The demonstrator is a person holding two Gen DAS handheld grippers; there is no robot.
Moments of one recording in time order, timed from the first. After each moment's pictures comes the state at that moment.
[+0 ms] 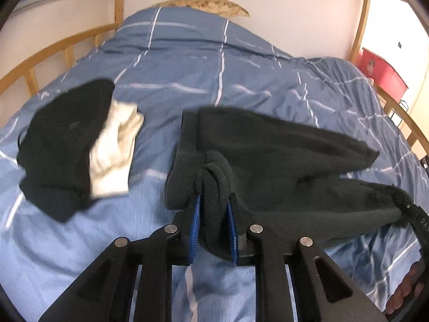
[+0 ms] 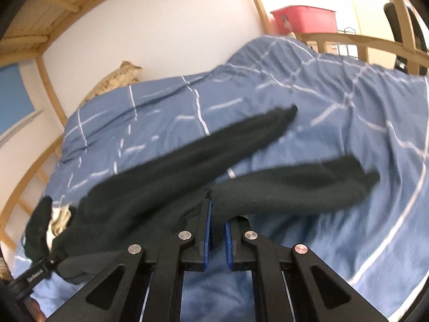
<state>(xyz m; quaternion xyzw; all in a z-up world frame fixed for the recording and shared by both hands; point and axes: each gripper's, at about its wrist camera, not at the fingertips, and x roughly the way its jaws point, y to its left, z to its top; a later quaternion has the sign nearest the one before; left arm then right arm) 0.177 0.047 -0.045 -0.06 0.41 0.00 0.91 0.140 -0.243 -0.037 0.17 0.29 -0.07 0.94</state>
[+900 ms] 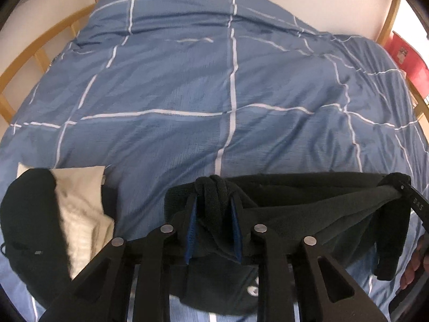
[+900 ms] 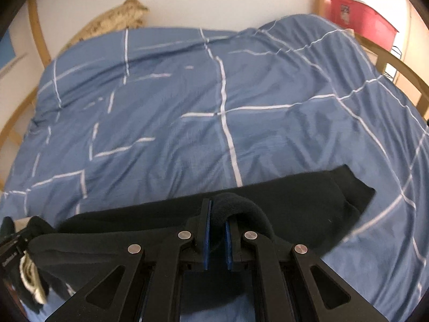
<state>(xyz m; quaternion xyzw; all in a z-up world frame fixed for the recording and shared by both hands) 0.400 0.060 -0.051 -0.04 0.53 0.01 0.85 0.404 -0.229 -0.043 0.05 0.46 -0.06 0.88</state>
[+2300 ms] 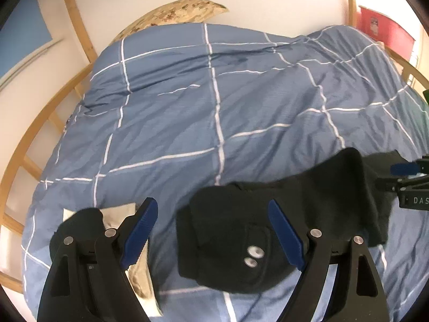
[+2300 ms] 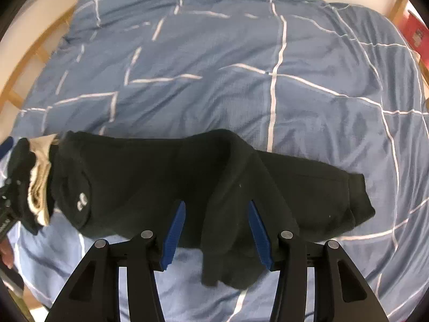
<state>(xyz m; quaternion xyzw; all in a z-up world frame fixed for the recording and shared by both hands) 0.345 0.014 0.025 0.09 0.44 0.01 0.89 0.383 -0.211 -0.001 -0.06 0.58 0.08 0.81</state>
